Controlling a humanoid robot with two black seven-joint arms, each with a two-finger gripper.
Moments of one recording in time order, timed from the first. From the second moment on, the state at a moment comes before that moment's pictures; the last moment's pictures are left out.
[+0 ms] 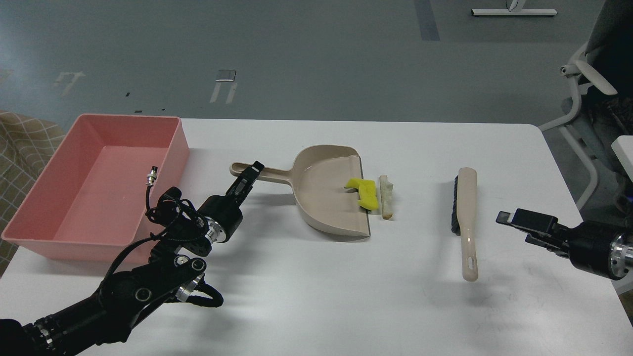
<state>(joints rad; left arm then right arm) -0.40 0.31 -0.57 -1.09 1.03 0.37 -0.25 0.76 -1.10 0.09 1.53 -0.93 0.19 0.16</state>
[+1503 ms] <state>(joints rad) -0.40 0.31 -0.57 -1.10 1.04 0.37 -0.26 0.76 -0.96 0.08 1.55 -0.97 0.18 0.01</state>
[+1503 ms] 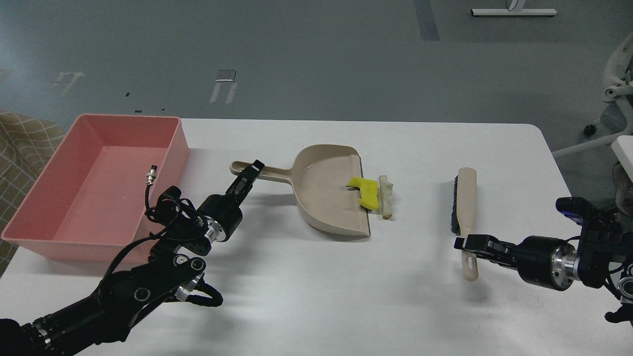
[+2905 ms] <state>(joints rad) -0.40 0.31 -0.57 -1.11 1.04 0.37 -0.27 0.85 -0.73 0.07 1.45 -0.98 0.30 -0.05</state>
